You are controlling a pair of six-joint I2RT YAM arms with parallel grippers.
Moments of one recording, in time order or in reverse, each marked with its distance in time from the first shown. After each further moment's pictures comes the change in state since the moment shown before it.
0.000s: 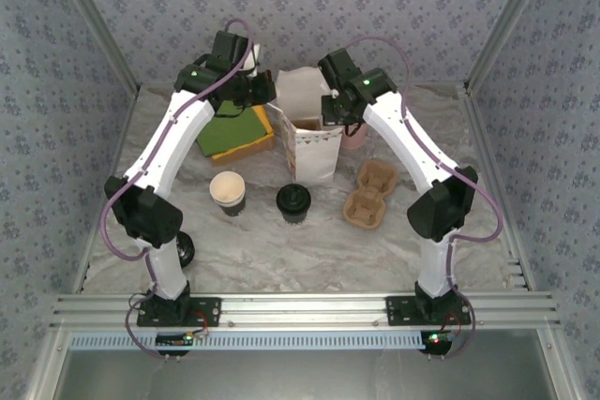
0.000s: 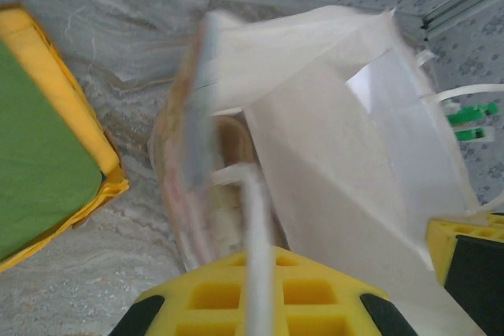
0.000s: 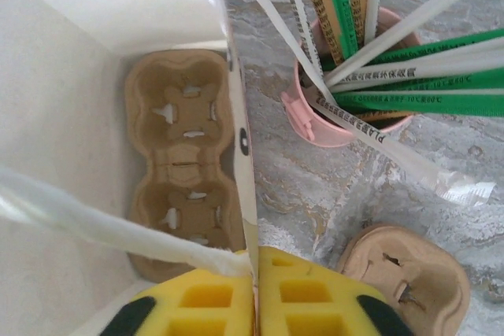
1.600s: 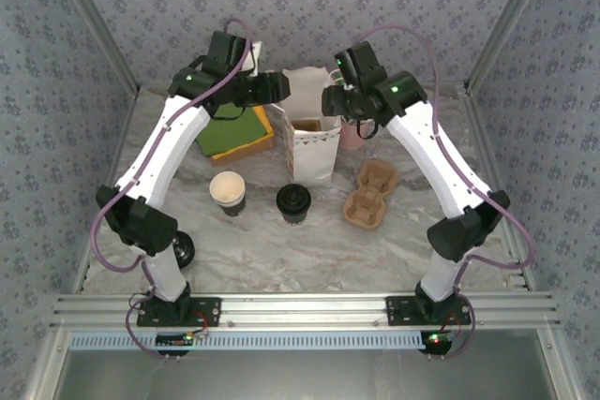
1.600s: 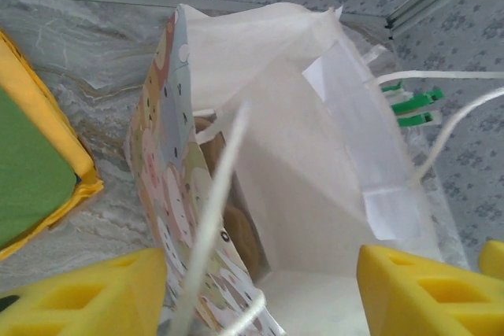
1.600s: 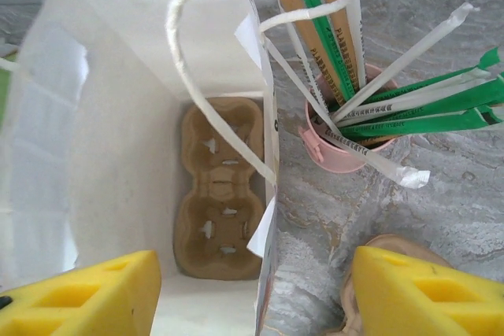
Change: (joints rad) left arm -0.029 -0.076 -0.019 0.018 0.023 0.006; right arm 0.018 -0.205 -0.049 0.057 -0.010 0.016
